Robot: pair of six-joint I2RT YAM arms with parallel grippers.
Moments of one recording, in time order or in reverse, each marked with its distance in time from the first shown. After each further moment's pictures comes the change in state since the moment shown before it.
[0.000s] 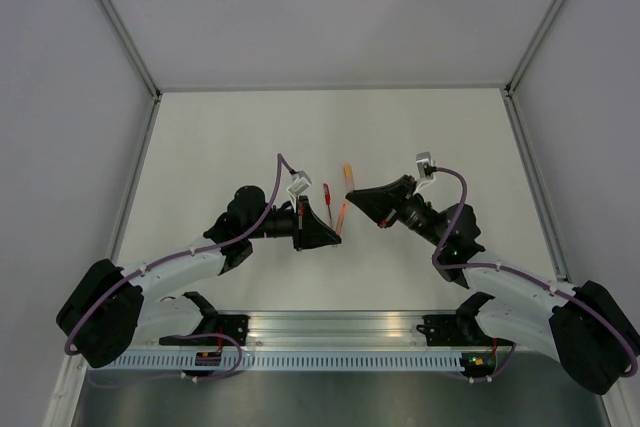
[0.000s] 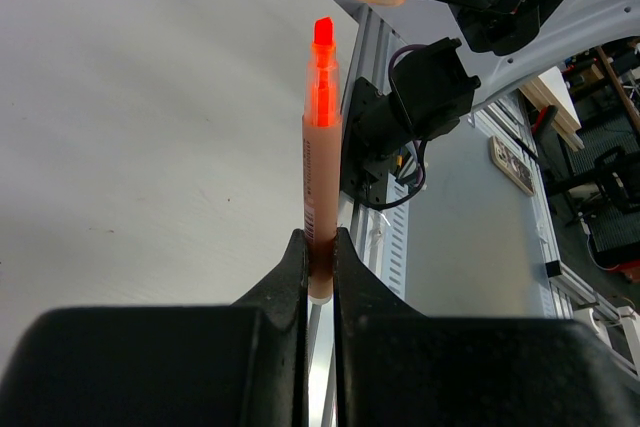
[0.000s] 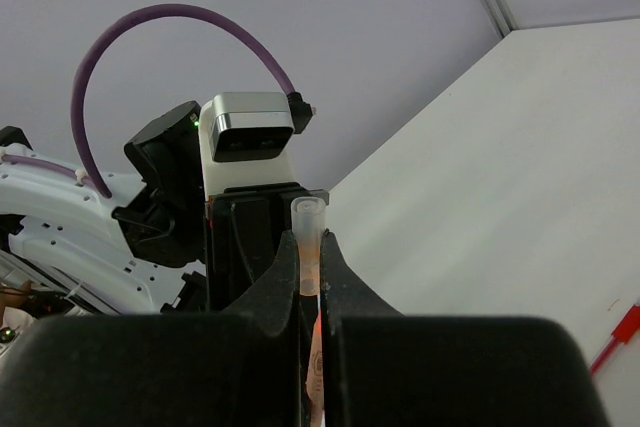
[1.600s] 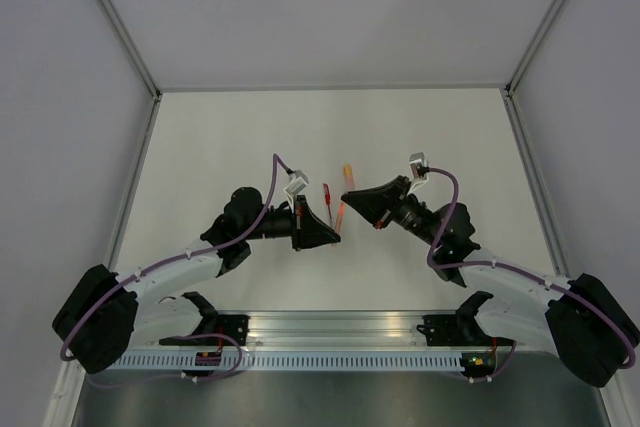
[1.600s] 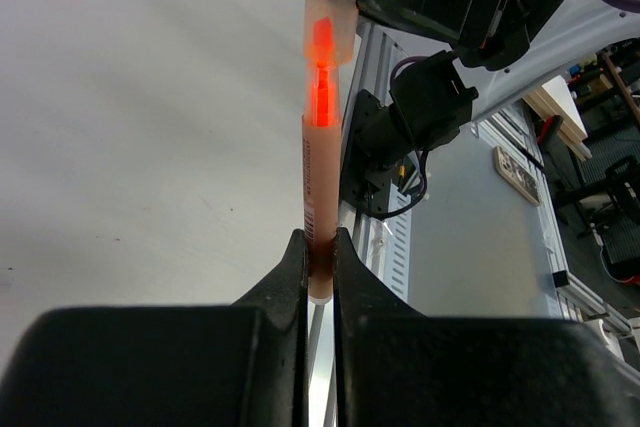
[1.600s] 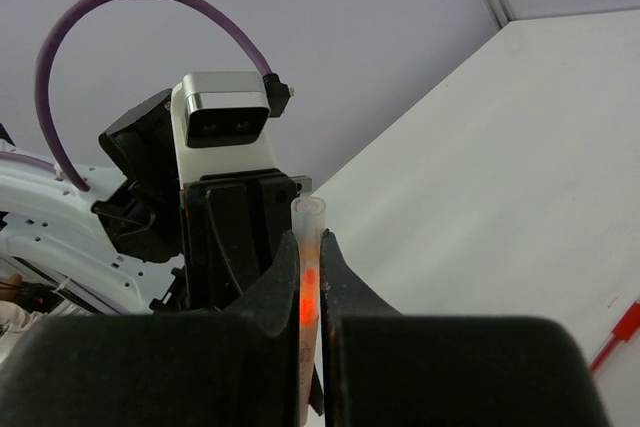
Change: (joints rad) left arm 0.000 -0.032 -0.004 -0.003 -0.012 0.000; right arm 0.029 0.040 0.013 -0.005 0.019 -0.035
